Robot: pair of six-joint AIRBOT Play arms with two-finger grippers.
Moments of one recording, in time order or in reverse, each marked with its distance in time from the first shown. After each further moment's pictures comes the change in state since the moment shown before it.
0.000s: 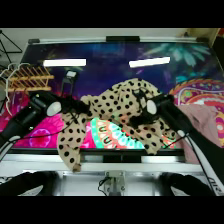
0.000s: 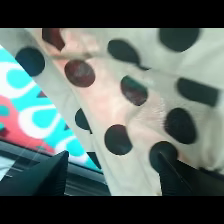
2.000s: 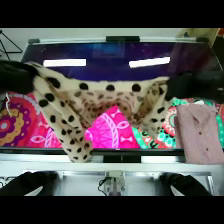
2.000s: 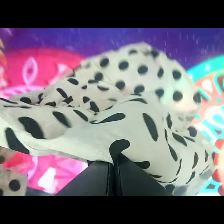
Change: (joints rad) left arm -0.067 0.298 0.399 0.140 -0.250 -0.021; right arm -0.068 0.339 0.554 -0.043 0.240 0.161
